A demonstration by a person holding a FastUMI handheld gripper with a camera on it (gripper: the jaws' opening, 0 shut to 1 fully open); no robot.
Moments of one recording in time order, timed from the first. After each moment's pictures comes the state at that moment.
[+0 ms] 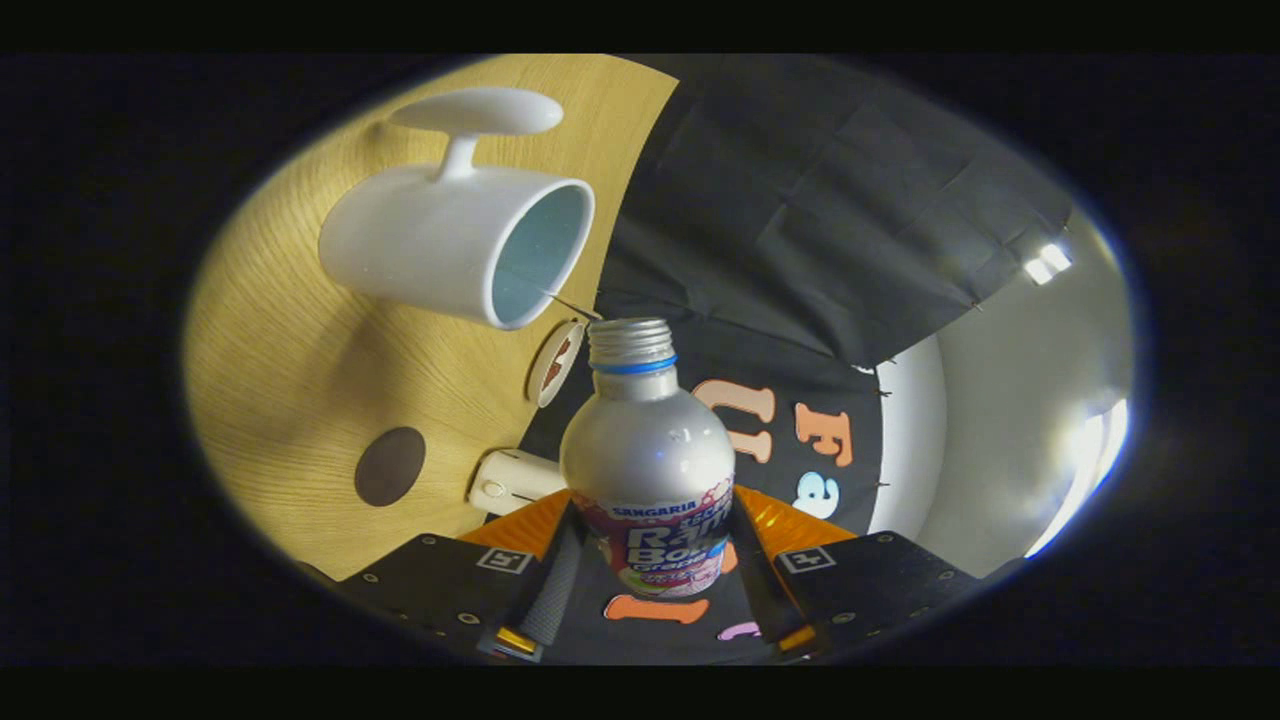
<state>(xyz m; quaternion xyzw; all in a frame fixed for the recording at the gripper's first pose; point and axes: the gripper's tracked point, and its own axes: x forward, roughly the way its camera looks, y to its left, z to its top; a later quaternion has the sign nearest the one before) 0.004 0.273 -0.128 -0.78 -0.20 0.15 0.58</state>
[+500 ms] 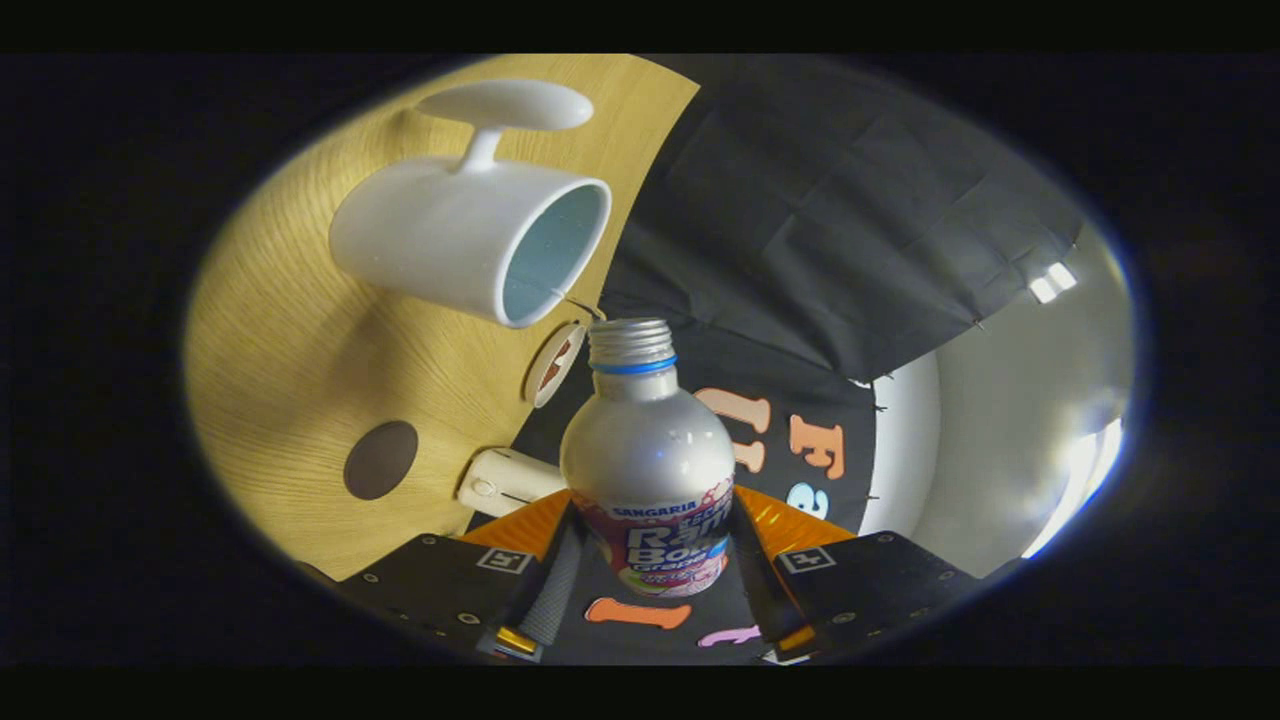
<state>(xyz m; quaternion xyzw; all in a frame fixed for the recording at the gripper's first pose) 0.003 0.276 -0.125 -0.79 -0.21 0.15 0.56</state>
